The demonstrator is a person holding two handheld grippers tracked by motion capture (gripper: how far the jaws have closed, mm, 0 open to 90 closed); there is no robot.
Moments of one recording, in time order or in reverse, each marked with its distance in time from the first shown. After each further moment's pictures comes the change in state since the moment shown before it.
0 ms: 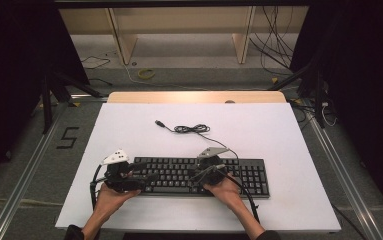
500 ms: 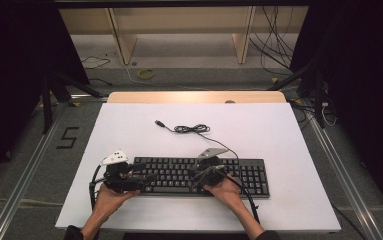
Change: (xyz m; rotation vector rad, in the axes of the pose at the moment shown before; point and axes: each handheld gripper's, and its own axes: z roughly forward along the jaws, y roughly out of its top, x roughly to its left) left arm 0.003 -0.002 -0.001 0.002 0.006 -0.007; right arm -0.001 -0.003 0.003 0.011 -0.002 0.002
